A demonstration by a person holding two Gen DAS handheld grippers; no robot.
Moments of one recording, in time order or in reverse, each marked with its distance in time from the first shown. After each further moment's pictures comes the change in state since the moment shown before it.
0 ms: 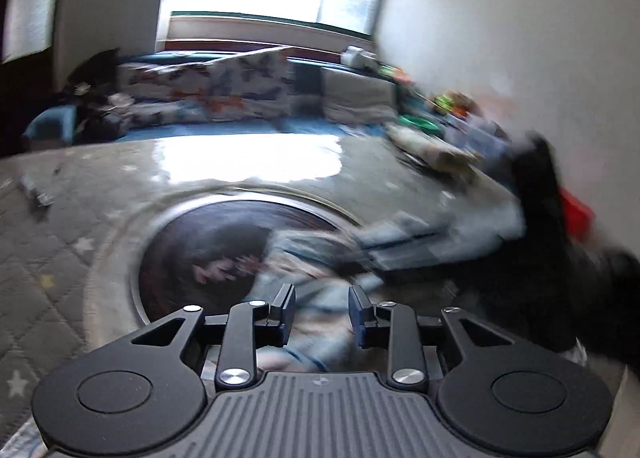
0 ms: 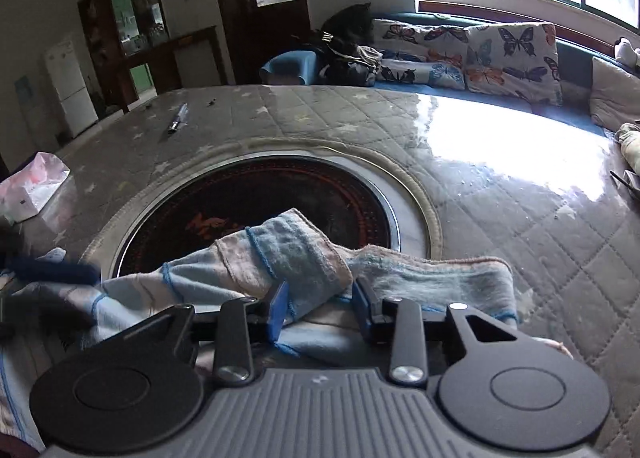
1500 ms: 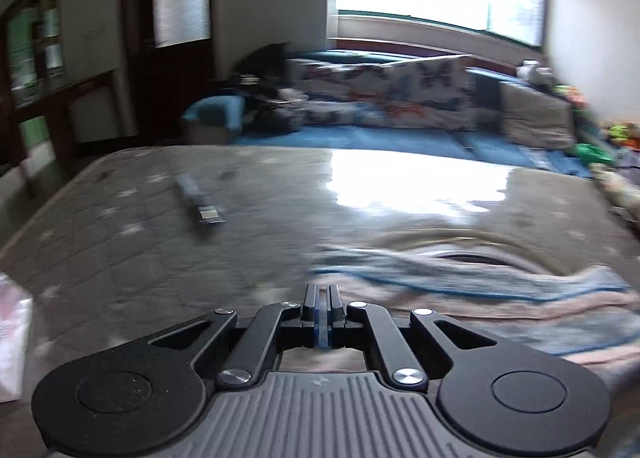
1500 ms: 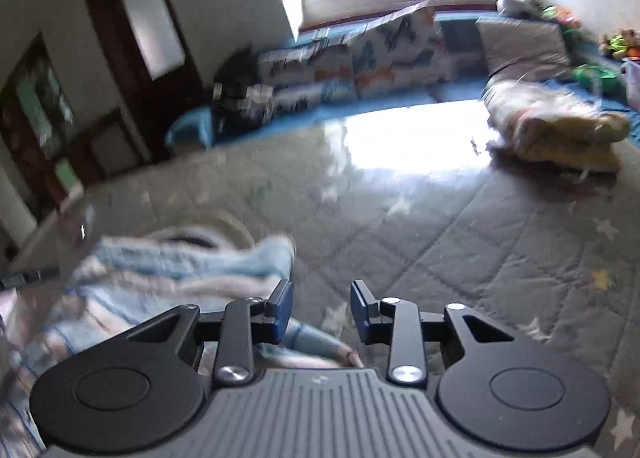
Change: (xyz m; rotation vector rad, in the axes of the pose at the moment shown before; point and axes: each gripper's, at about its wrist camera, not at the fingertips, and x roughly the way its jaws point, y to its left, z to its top) left arm 0.044 0.071 0.040 -0.103 -0.029 0.440; right arm -0.031 -0.117 -0.004 0.315 -0.081 -0.158
